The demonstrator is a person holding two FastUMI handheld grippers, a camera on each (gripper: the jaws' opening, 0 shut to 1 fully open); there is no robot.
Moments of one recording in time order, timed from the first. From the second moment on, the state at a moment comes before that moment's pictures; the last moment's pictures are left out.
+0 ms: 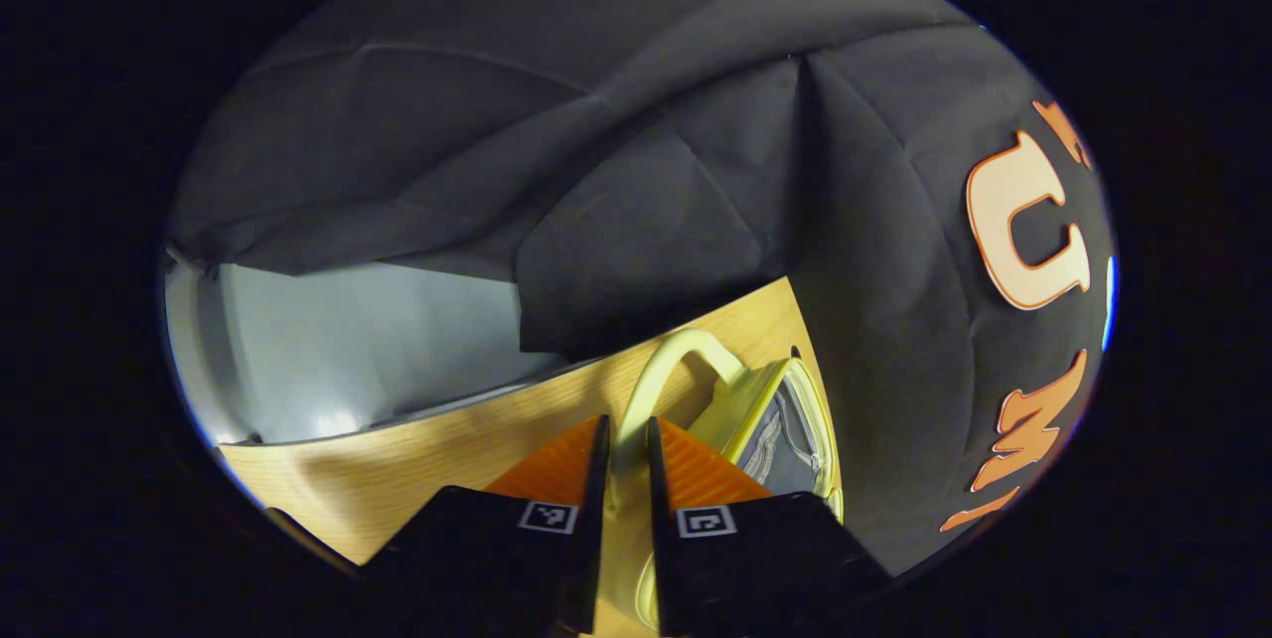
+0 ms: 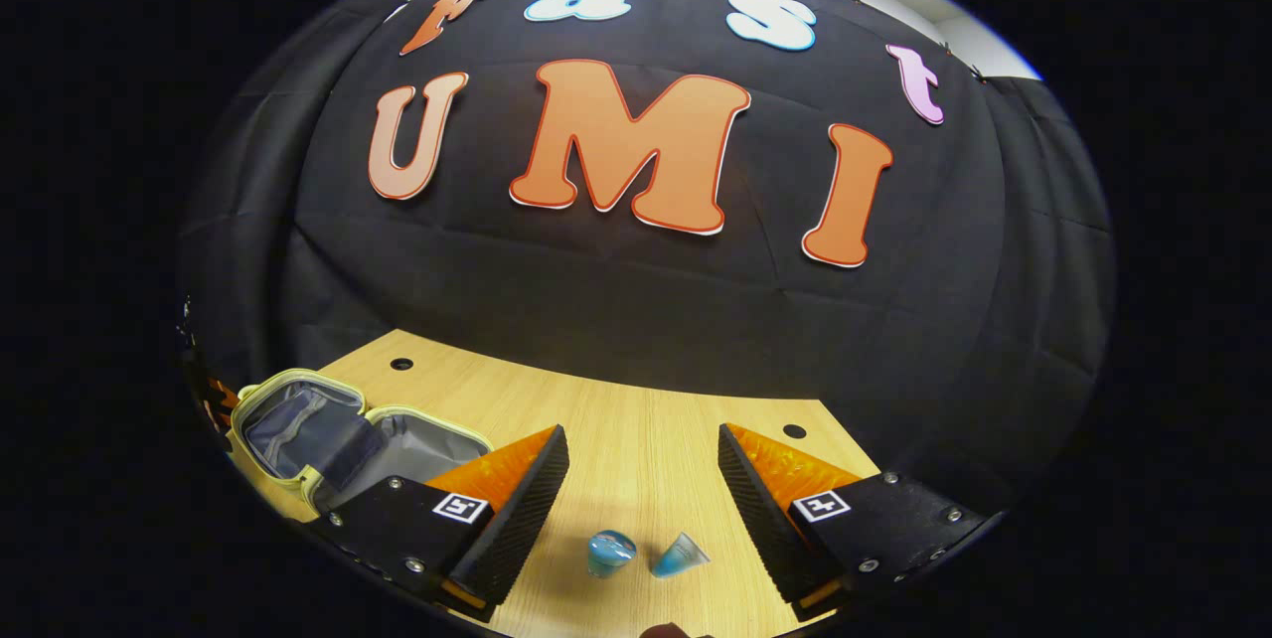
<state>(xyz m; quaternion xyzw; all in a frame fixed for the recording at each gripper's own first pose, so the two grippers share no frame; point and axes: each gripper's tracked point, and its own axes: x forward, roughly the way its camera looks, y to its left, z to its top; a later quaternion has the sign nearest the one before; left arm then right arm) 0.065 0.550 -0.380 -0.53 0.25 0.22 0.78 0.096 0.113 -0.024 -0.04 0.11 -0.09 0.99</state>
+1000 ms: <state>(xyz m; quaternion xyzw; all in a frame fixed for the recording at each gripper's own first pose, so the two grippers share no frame) 0.059 0.323 -0.195 -0.26 0.20 0.10 0.94 0.074 0.052 -0.077 -0.02 0.13 0.00 0.99</state>
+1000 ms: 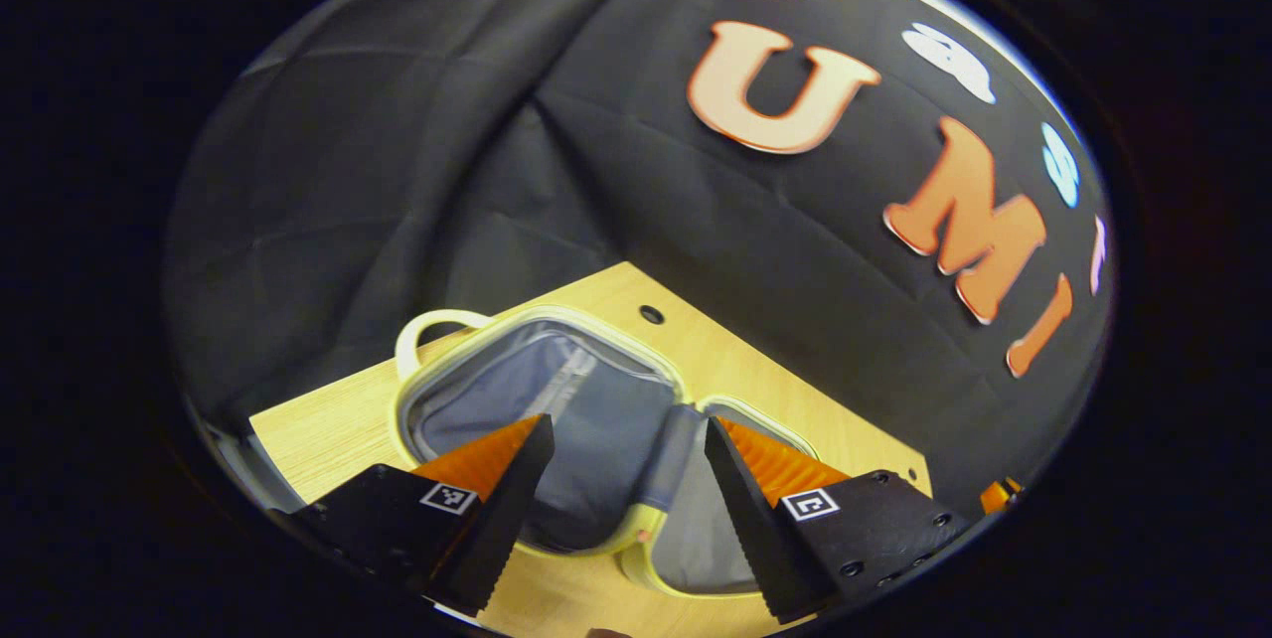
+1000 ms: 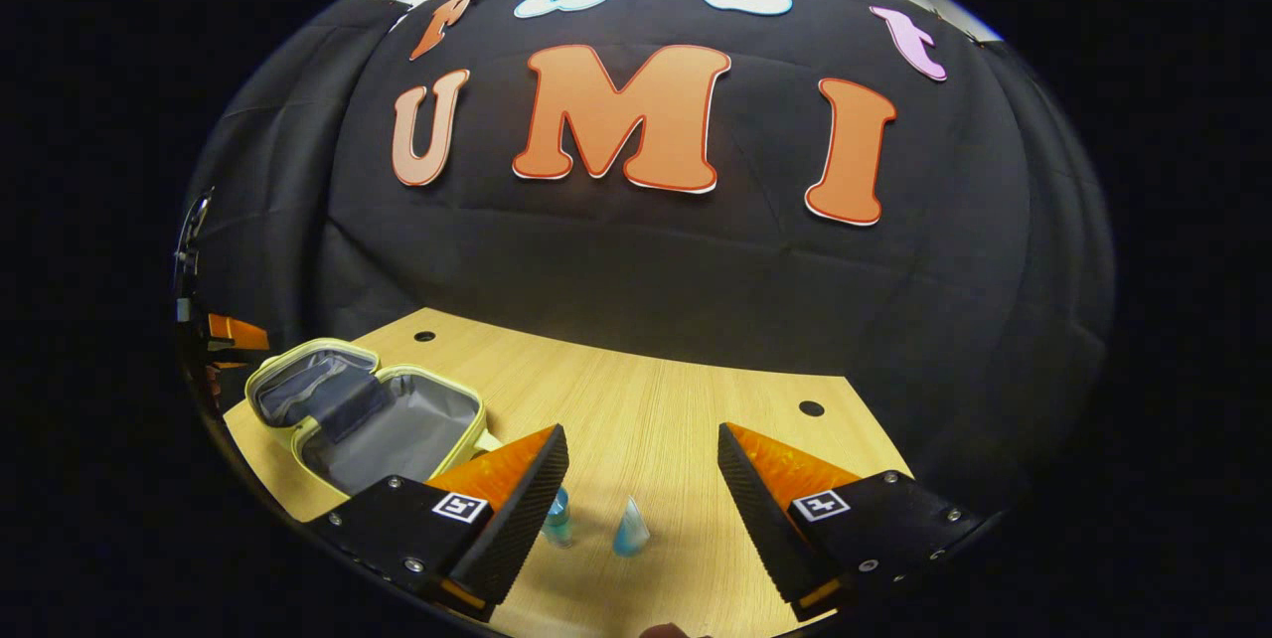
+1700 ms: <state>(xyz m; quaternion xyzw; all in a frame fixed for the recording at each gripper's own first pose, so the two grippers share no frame) 0.064 0.079 -0.177 -0.06 0.19 -0.03 0.98 0.047 0.015 -0.126 -0.03 0.16 0.06 0.98</state>
